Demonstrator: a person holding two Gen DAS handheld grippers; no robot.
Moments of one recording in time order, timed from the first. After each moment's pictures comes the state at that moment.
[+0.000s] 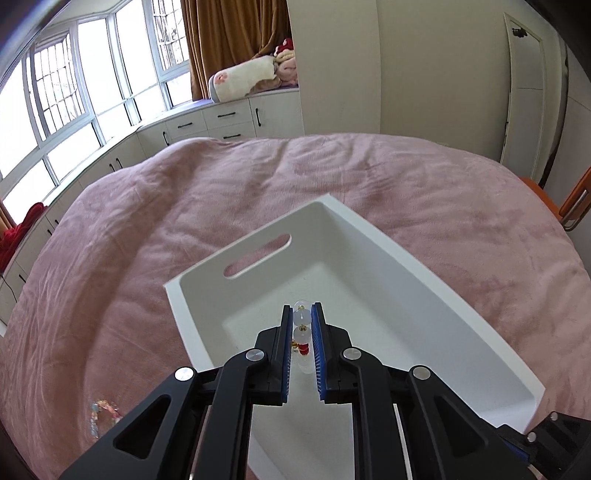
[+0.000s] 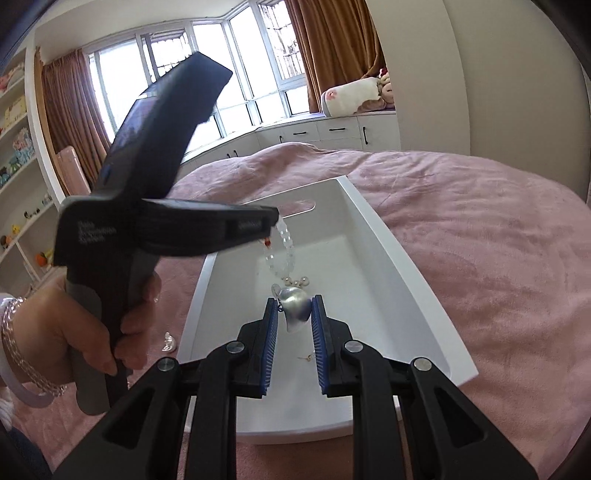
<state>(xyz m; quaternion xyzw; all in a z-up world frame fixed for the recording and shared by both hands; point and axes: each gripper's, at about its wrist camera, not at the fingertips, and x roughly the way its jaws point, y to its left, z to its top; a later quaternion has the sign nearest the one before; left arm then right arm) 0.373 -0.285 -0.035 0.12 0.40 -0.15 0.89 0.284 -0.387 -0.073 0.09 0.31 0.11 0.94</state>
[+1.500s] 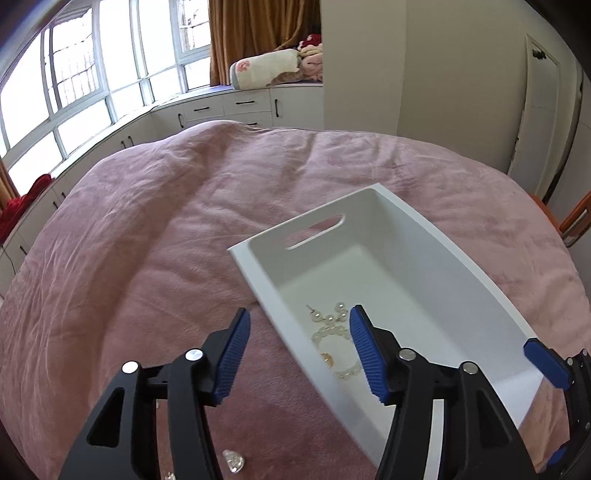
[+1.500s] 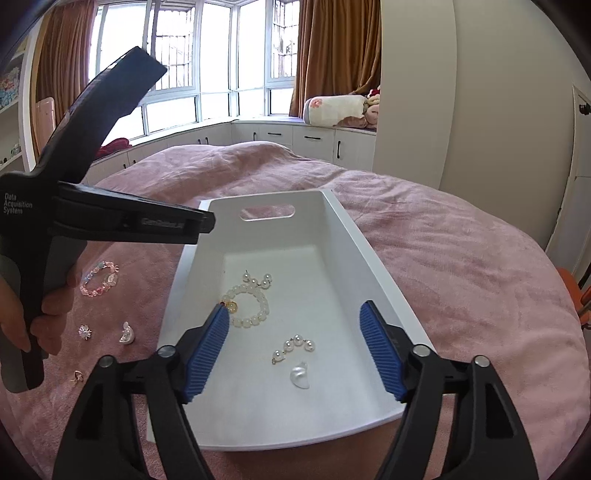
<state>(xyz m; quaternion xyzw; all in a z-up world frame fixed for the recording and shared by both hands) 0.364 -0.205 -0.022 0.08 0.42 -0.14 0.90 0.284 -0.353 -0.065 -0.03 0.30 0.03 0.95</state>
